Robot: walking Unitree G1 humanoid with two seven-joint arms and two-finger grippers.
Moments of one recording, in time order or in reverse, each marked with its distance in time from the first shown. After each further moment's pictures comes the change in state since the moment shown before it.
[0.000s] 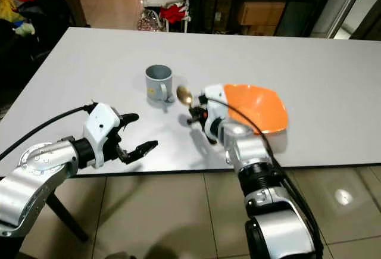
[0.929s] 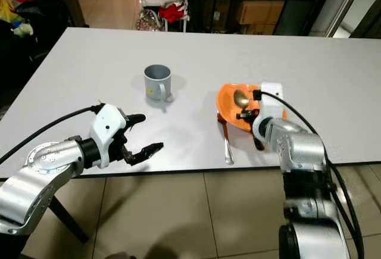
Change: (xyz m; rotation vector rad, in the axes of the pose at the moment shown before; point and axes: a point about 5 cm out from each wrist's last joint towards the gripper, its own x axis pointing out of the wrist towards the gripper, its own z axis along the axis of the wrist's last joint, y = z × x) left arm 0.008 -0.006 0.001 0.015 -0.013 -0.055; right arm -0.061 -0.077 -0.002 0.191 0.180 -0.346
